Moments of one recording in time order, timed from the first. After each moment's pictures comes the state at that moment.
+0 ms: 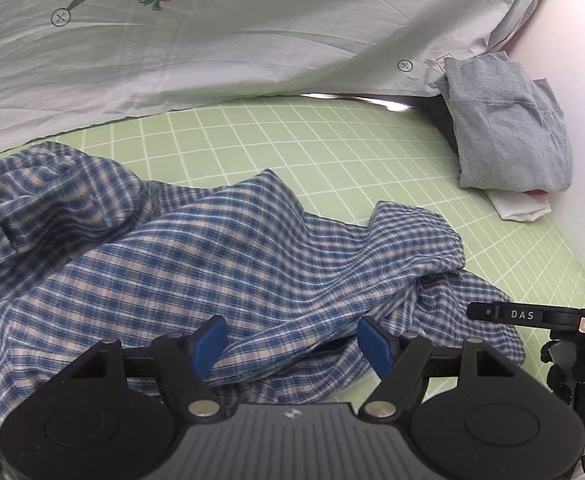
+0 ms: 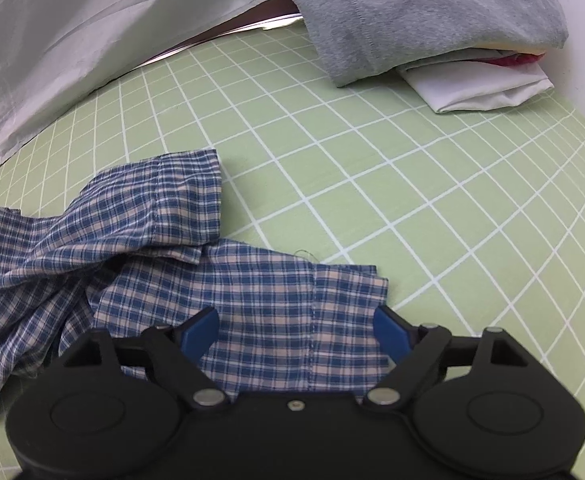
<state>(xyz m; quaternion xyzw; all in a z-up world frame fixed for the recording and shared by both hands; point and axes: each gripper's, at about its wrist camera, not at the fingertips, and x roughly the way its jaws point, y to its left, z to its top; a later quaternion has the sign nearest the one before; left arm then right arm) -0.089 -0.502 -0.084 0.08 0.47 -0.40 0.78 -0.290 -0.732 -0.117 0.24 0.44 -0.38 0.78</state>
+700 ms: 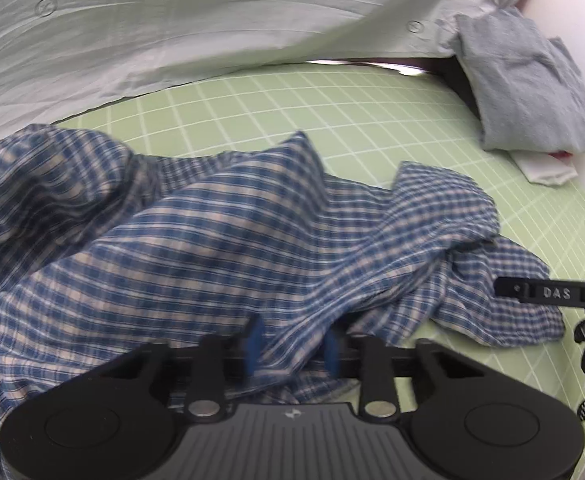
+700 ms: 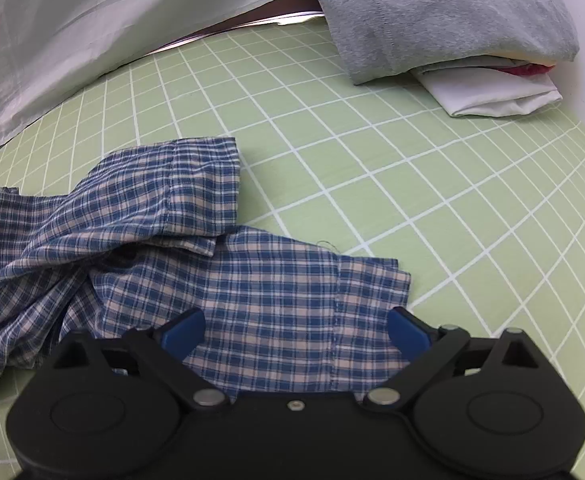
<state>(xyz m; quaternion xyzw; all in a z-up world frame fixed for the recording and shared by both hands) -0.081 -0.509 -0.110 0.11 0.48 -0.37 0.79 -0.279 -0.720 -0.123 0.22 0.44 -0.38 0.78</state>
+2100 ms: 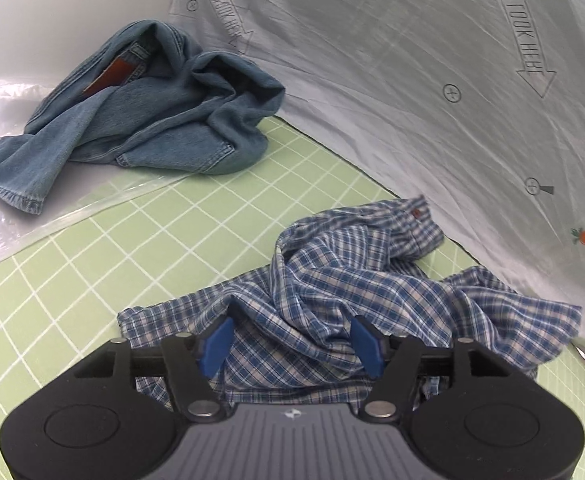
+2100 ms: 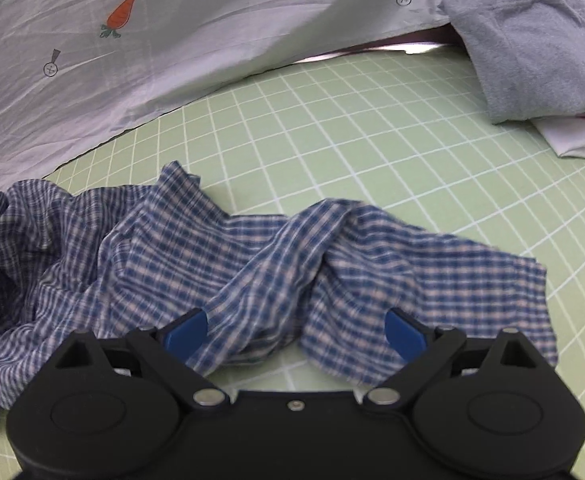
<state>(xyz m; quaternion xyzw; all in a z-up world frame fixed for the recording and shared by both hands) -0.027 -0.199 -0.030 -0.17 0.43 0.01 0.89 -0.202 -0.605 -0.078 0.24 0.43 -0.30 0.82</state>
